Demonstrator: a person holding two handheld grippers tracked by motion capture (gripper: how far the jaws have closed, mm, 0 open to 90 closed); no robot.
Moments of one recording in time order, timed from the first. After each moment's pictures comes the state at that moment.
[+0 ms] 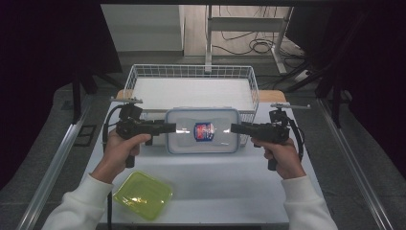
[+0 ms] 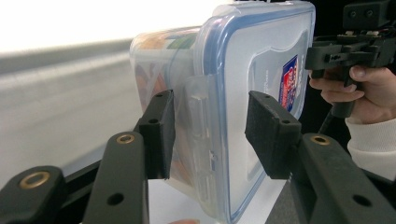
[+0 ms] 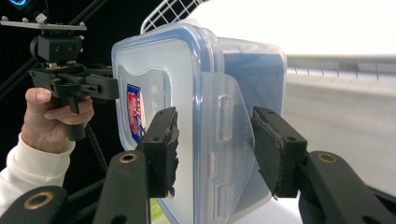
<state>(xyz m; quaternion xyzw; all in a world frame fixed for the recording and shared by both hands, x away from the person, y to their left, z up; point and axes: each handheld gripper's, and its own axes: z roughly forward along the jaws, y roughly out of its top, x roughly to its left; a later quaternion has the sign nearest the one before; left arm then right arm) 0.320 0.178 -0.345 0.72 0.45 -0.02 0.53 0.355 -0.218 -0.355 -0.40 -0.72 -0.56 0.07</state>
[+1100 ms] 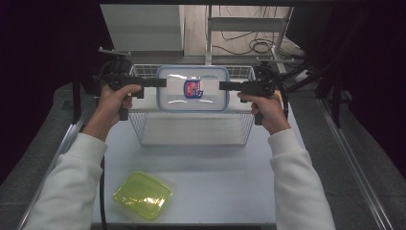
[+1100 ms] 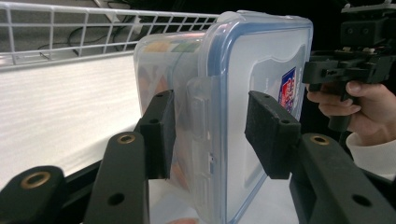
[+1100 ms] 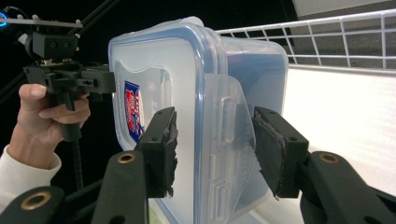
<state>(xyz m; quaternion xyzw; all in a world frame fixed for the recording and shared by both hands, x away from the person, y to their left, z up) 0.418 0.218 -0.302 0.70 0.45 -0.02 0.55 0.449 -0.177 -0.300 -0.41 -0.72 -0.56 0.05</state>
